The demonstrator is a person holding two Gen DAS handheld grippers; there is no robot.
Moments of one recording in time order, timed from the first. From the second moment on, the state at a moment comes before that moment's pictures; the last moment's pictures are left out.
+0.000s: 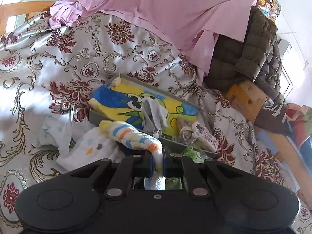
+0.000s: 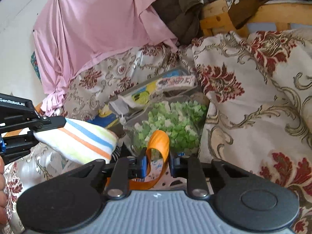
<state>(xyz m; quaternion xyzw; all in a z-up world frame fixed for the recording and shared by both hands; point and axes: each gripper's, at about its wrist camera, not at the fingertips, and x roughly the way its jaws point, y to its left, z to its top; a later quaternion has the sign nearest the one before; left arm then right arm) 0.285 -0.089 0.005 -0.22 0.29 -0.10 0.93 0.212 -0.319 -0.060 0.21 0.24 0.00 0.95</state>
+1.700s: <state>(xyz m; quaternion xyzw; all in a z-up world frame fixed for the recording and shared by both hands) 0.502 -0.149 -0.012 -0.18 0.27 -0.13 0.94 0.429 -0.418 -0.051 0.33 0.19 0.01 0.92</state>
